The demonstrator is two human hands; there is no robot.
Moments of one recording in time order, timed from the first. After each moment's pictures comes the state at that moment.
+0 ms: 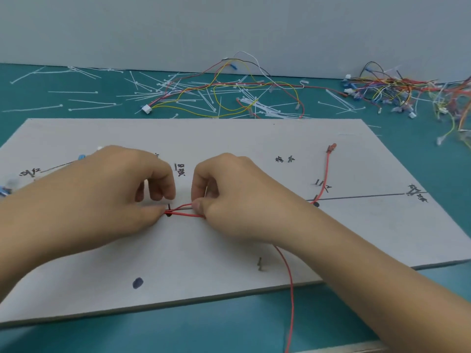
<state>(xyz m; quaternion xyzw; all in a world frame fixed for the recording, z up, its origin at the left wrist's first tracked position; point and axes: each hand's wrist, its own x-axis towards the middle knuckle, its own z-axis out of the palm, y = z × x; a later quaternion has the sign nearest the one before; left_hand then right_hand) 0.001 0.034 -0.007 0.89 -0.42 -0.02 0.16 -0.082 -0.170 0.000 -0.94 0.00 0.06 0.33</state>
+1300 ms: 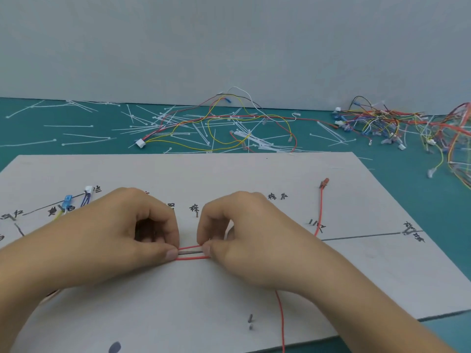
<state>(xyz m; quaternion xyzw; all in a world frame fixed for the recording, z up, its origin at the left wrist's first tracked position) 0.010 0.014 -0.002 0.87 -0.37 -0.20 0.28 -0.089 -0.197 0.007 -0.93 -0.01 0.07 0.35</state>
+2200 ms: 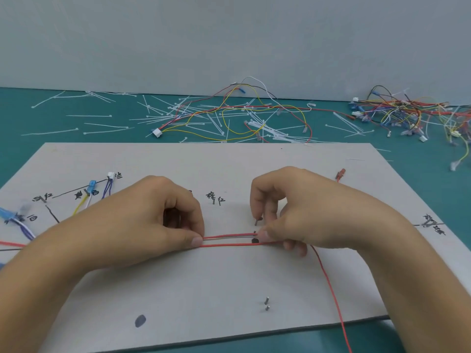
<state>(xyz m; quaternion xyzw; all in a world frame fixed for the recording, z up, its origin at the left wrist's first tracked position) 0.002 0.006 -0.006 0.84 -0.39 -0.19 0.32 -0.088 -0.240 0.023 -0.92 0.03 0.15 0.37</state>
